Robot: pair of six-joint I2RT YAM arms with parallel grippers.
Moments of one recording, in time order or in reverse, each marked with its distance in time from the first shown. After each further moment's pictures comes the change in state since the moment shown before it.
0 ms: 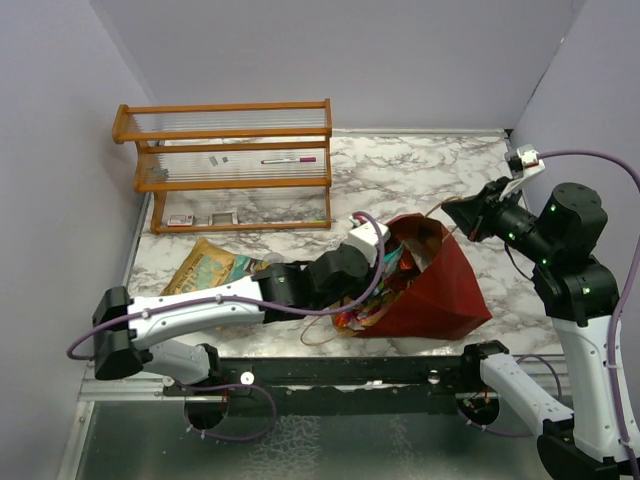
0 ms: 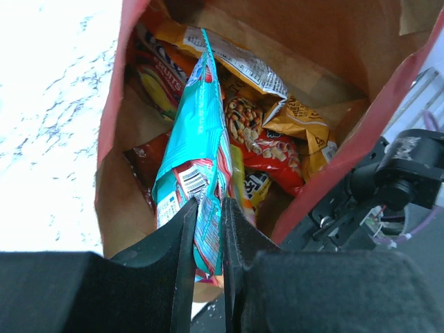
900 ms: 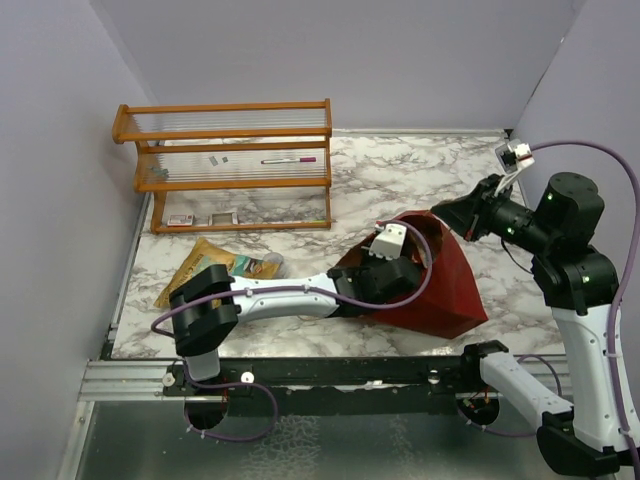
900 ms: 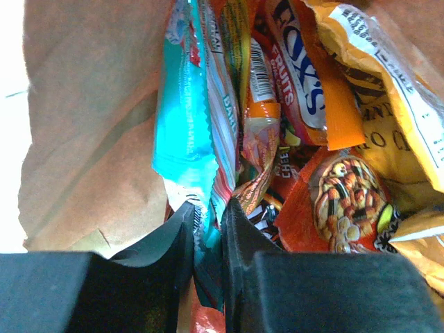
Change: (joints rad) left arm -0.003 0.499 0.151 0.087 -0.421 -0.166; right arm 0.000 0.070 0.066 -0.047 -0.172 0.061
